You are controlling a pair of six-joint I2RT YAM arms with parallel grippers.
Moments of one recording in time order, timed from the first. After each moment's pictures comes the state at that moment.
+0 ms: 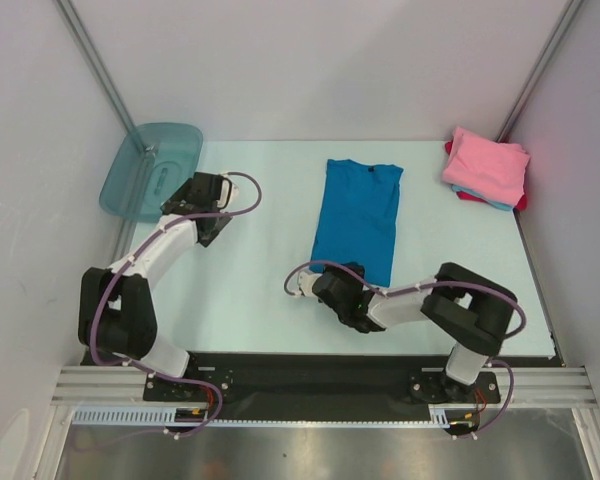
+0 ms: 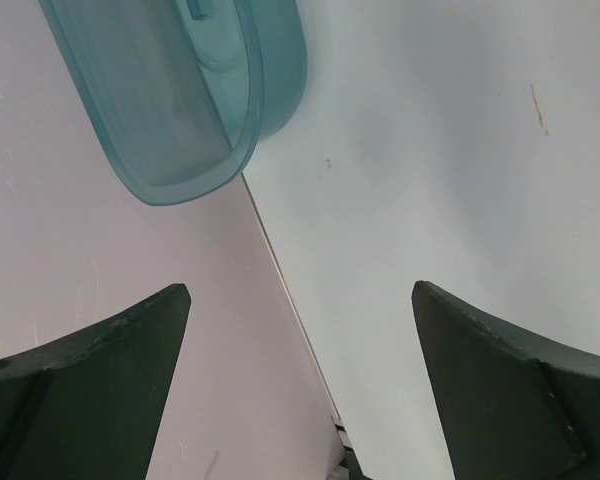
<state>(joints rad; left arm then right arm) -0.22 1.52 1.09 -0.49 -0.55 0.60 1.06 1.69 0.67 0.16 0.68 -0.69</state>
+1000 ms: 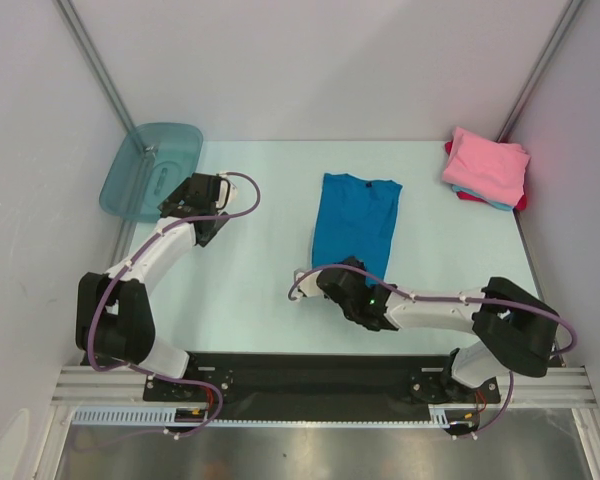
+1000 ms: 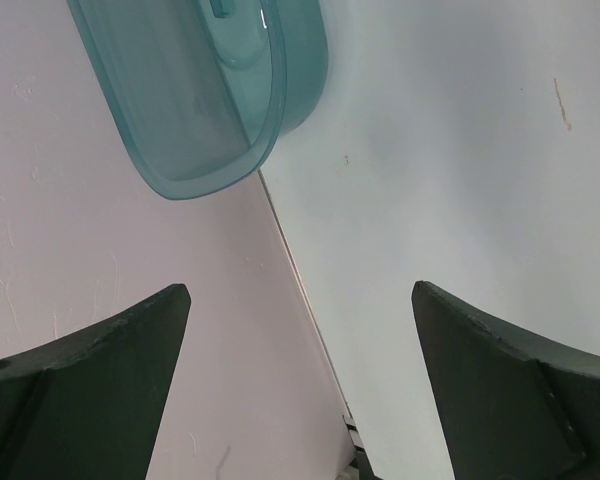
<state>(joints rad) -0.22 1.49 1.08 -0.47 -0.57 0.63 1.06 1.49 0.72 0.05 0.69 -0.90</state>
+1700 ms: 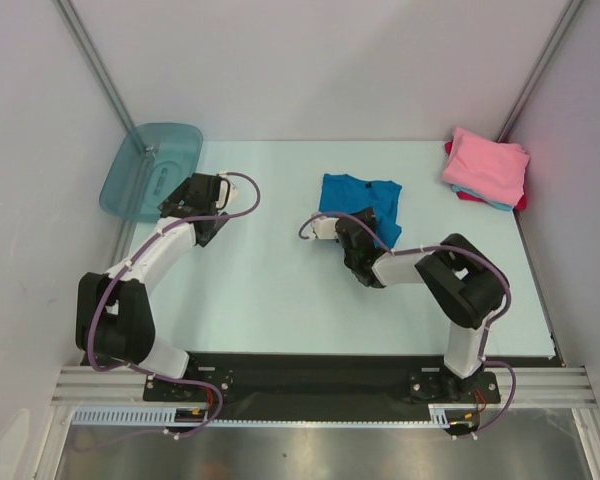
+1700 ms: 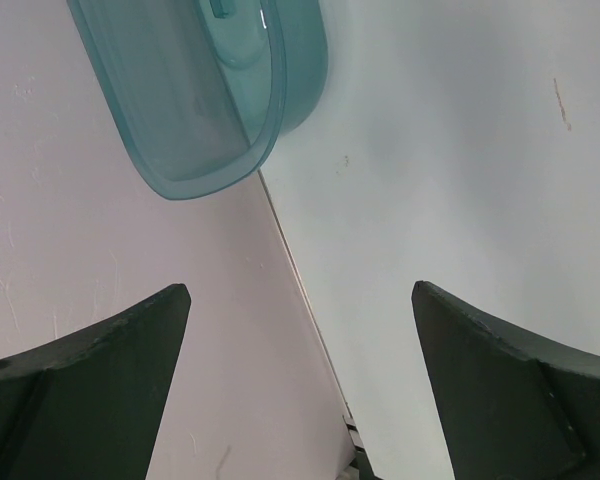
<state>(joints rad) -0.22 1.49 1.07 -0.47 -0.57 0.63 0.72 1.83 0.85 0.58 0.71 -1.26</state>
